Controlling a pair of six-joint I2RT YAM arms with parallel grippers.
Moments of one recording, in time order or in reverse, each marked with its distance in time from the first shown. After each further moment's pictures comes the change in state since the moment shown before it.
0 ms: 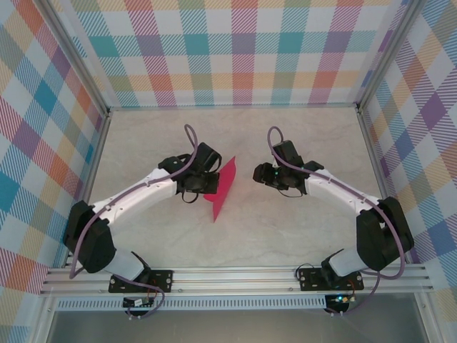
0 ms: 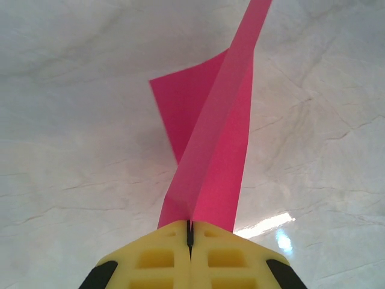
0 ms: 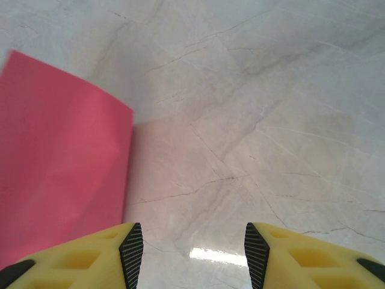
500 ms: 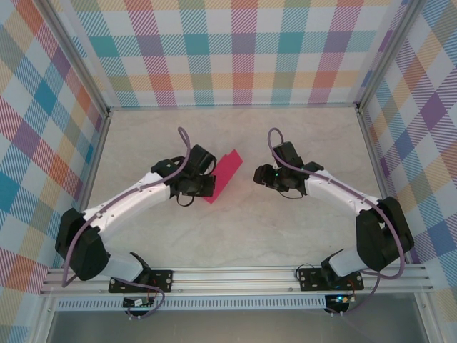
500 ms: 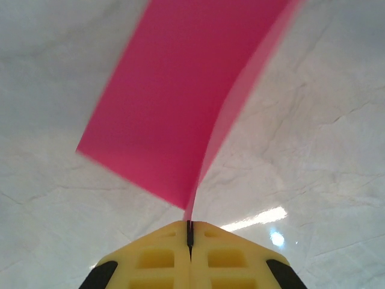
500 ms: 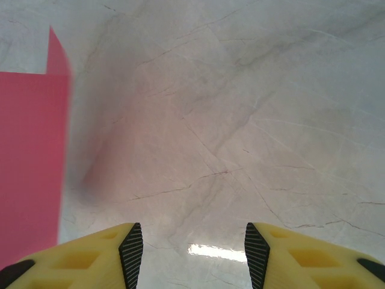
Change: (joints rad) left arm 0.003 -0.026 -0.066 0.007 0.064 -0.028; right arm 0.000 0.000 -0.016 -0.001 -0.001 0.008
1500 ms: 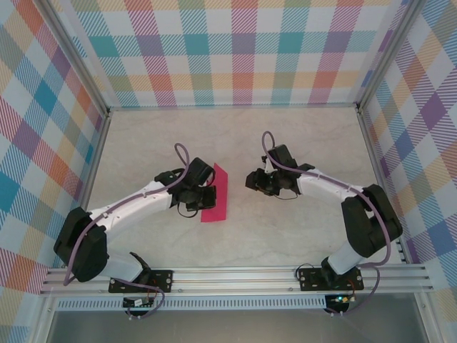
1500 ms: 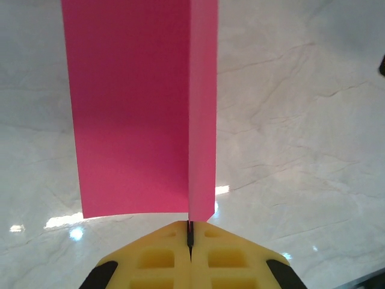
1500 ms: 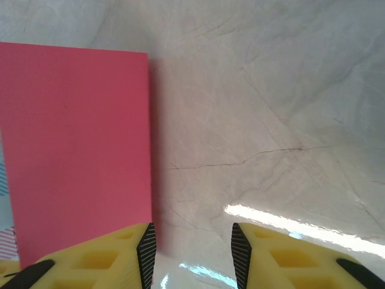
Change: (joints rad) left arm -0.003 -0.035 -0.183 0.128 0.156 -0.225; right arm 0.000 0.132 -0.023 0.138 -0.274 0.015
